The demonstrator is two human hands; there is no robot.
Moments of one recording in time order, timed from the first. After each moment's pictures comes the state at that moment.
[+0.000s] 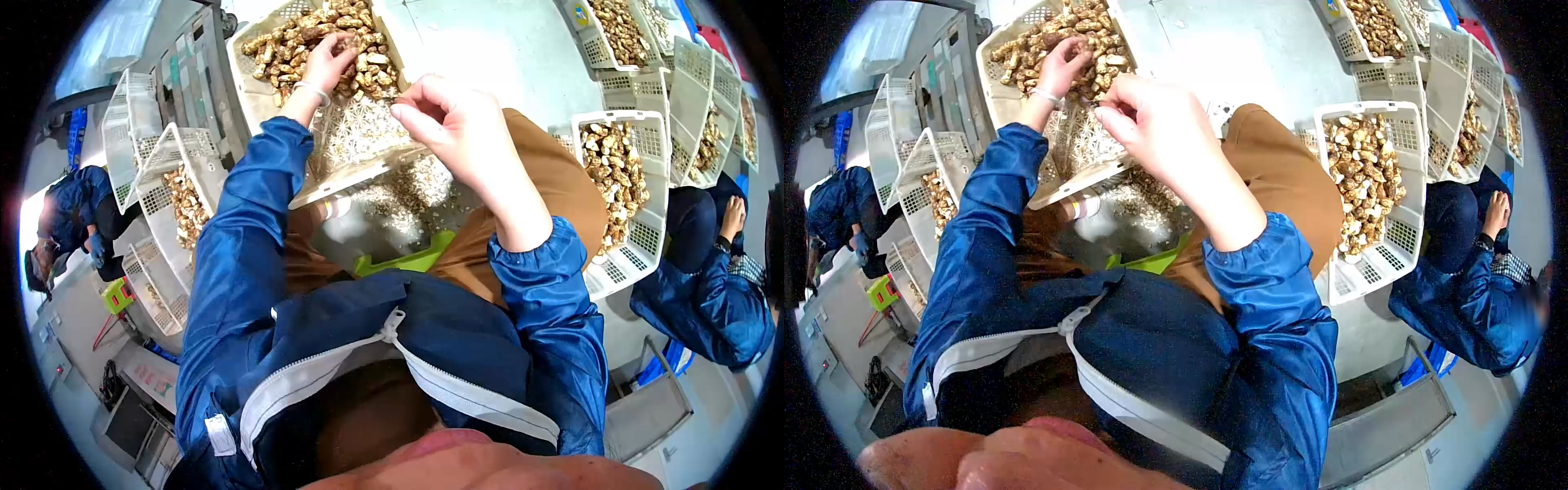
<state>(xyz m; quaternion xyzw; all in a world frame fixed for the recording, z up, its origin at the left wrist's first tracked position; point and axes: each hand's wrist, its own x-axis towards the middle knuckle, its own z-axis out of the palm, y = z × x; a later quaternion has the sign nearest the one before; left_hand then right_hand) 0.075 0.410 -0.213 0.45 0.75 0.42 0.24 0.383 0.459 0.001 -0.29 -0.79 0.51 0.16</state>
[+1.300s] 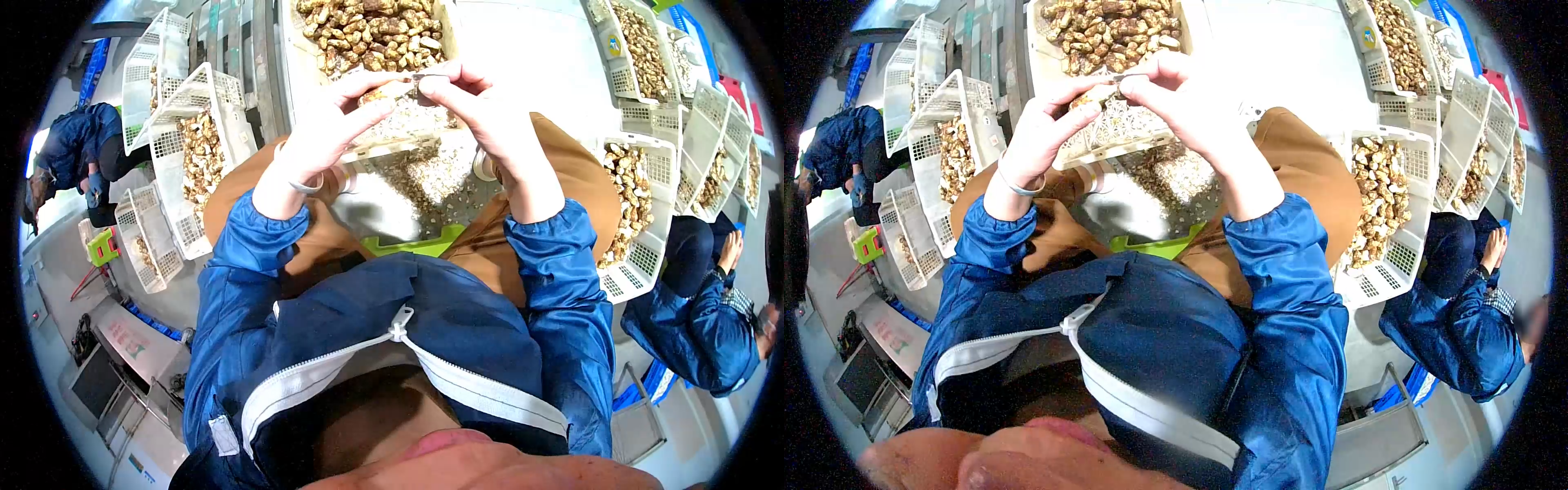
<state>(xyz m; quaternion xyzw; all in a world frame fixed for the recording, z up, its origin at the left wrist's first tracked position) 0.194 0.257 0.012 0.42 0.65 0.51 0.38 0.352 0.420 -0.002 -0.19 -0.60 0.76 0.16</state>
